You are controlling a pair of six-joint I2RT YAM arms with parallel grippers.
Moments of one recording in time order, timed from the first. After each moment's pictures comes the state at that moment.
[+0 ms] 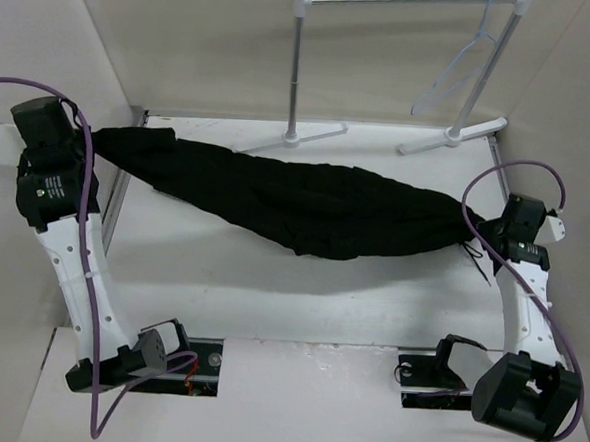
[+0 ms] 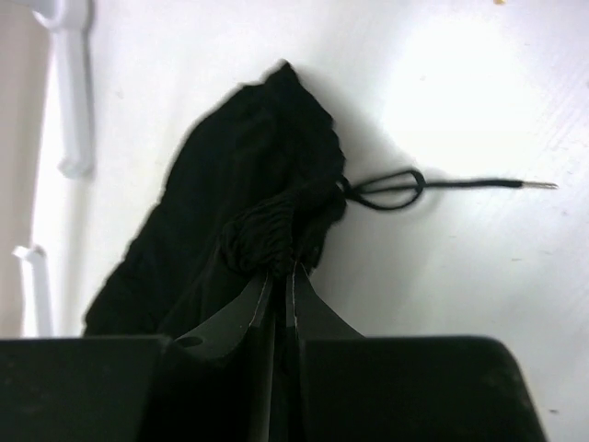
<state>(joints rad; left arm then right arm) 0.37 1.17 1.73 -1.00 -0.30 -1.15 -0.28 1.03 0.81 -0.51 0.23 0.94</state>
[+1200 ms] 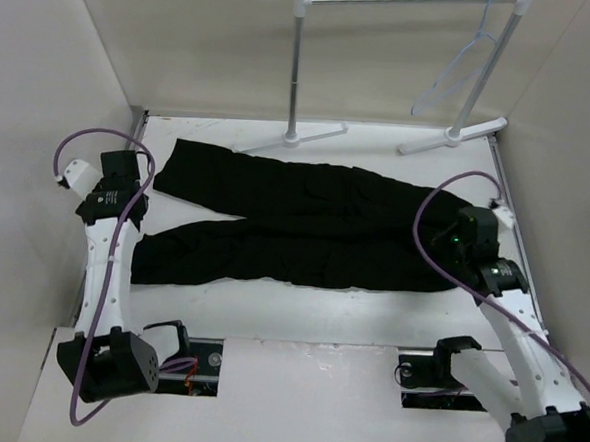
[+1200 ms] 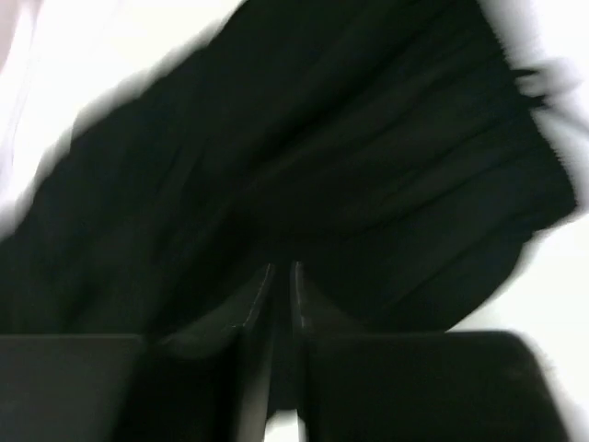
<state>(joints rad) 0.21 1.11 1.12 -0.91 -0.57 -0.83 0.12 0.83 0.74 -0.57 0.30 0.80</state>
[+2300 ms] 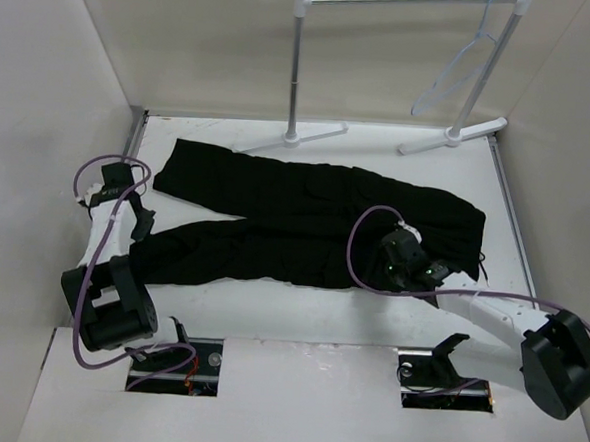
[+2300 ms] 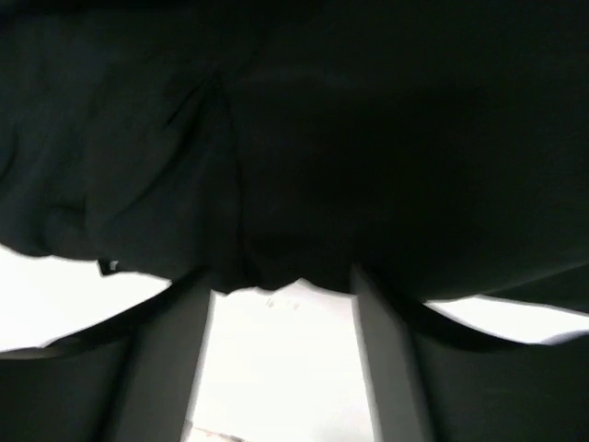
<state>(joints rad) 0.35 1.40 0.96 -0.71 -0.22 -0.81 0.63 1.14 0.53 -0.32 0.09 0.83</state>
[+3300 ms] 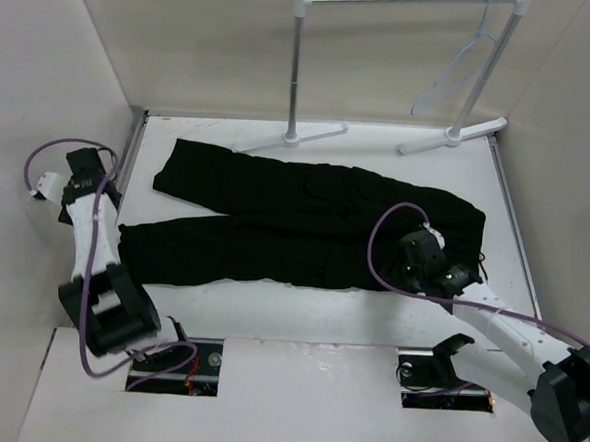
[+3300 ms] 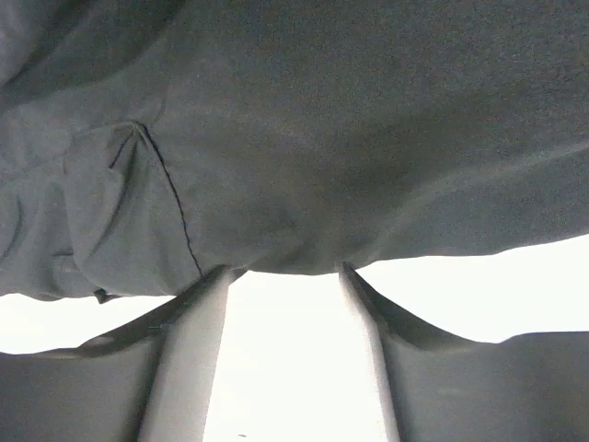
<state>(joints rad) 0.51 1.45 1.16 -0.72 -0.39 -0.89 0.50 0.97 0.51 -0.47 0.11 0.90</state>
